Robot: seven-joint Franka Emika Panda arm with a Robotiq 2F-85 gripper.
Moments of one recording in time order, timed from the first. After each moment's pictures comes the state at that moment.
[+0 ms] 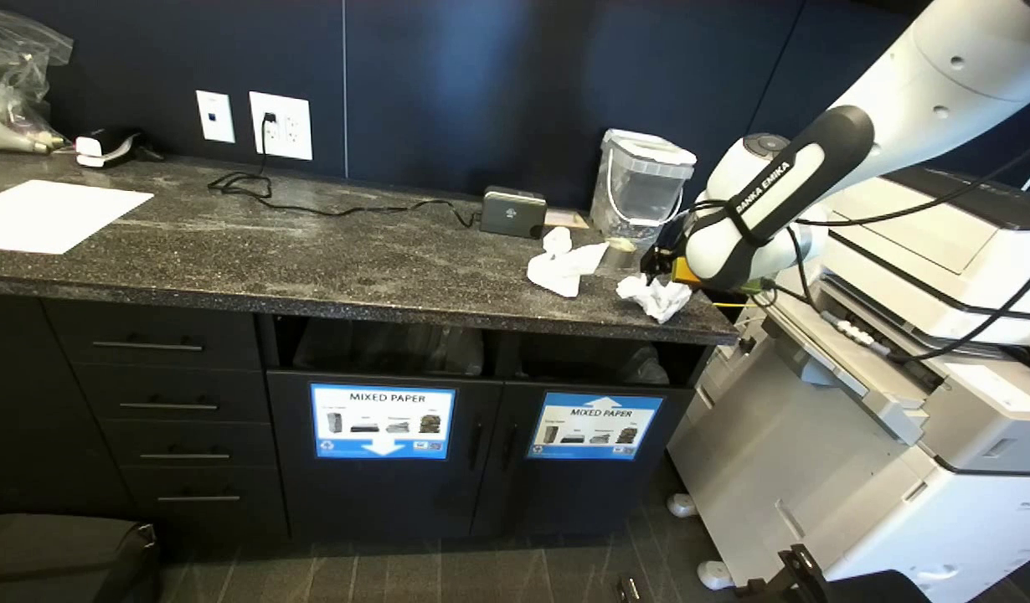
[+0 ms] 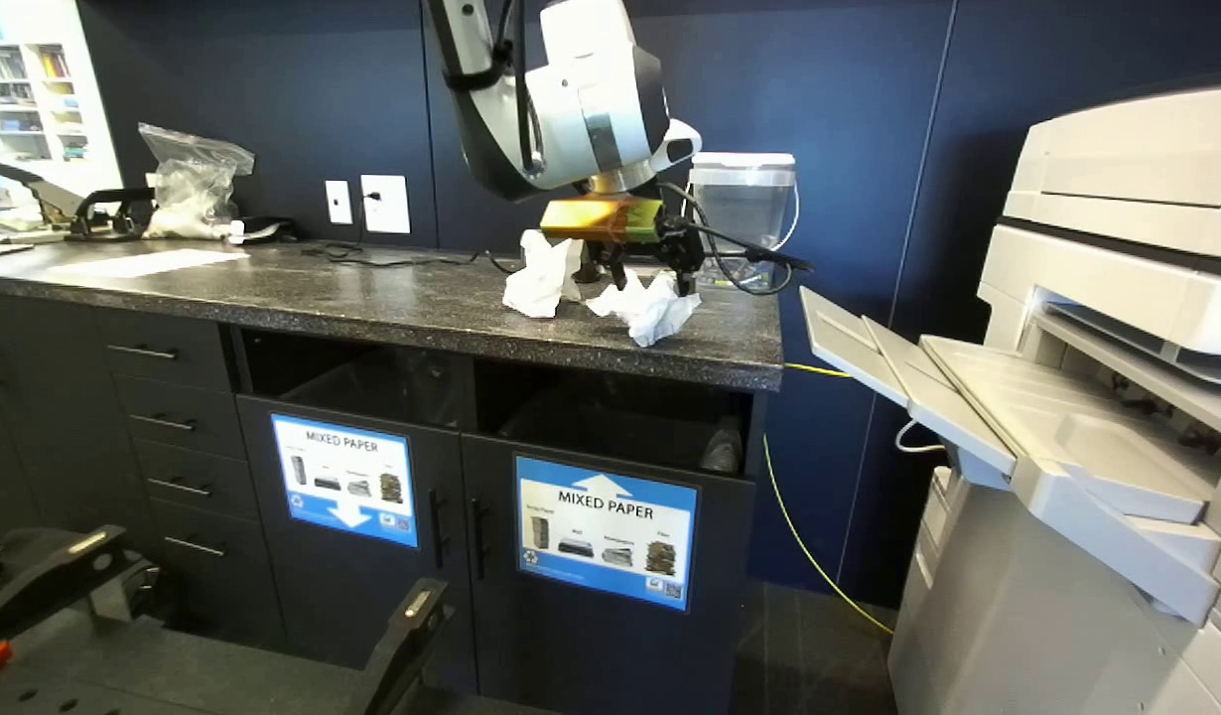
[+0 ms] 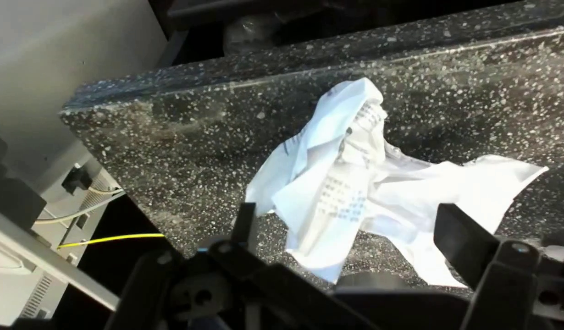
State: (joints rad) arm -0.14 0.56 -0.10 -1.98 -0.48 3.06 0.50
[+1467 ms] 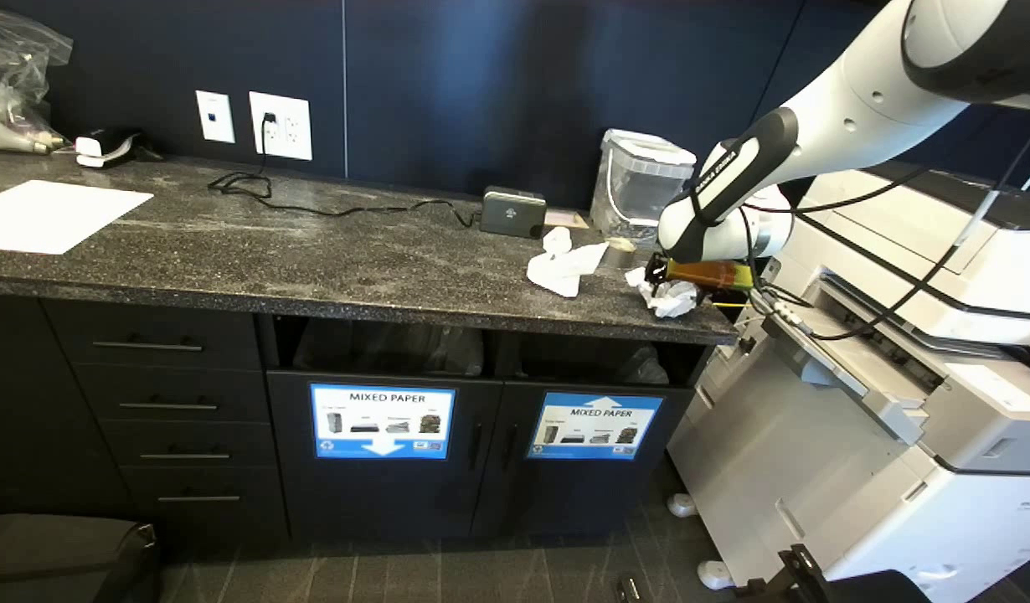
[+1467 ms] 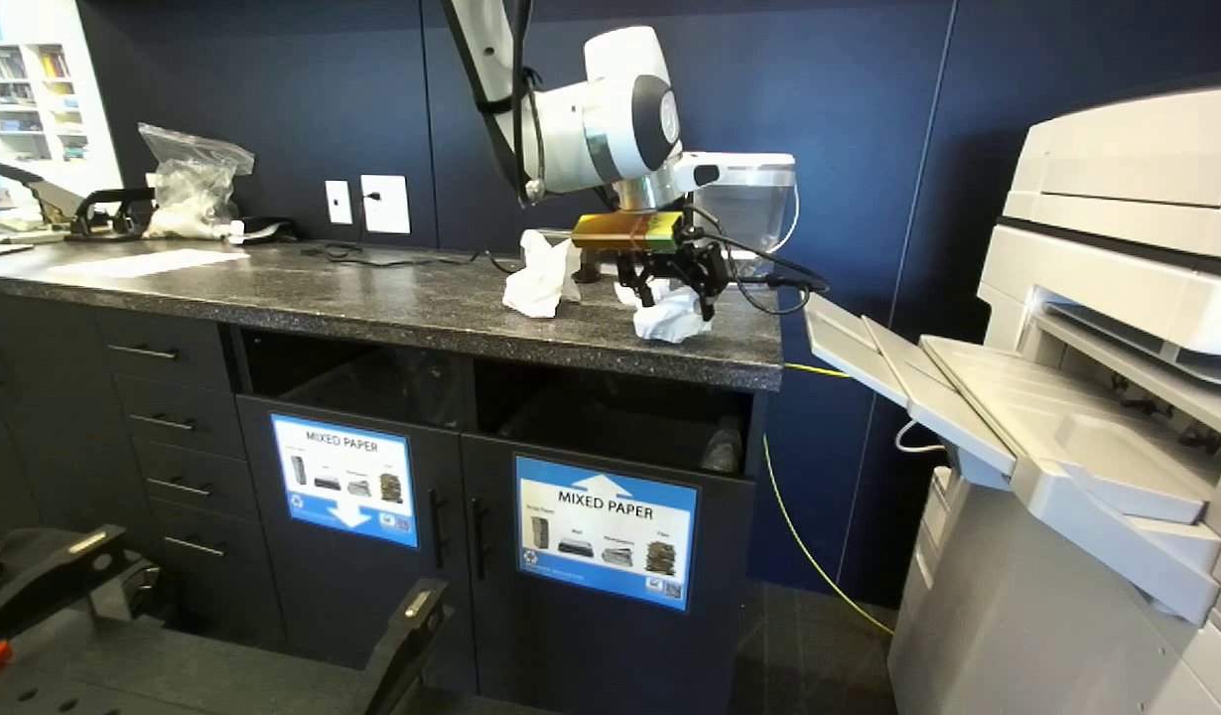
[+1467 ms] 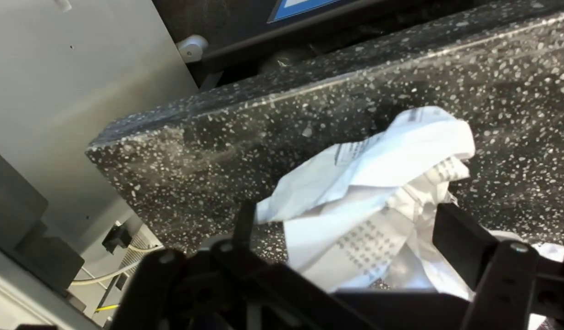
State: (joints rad) arm -0.04 0.71 -0.21 -1.76 -0.14 2.80 0.32
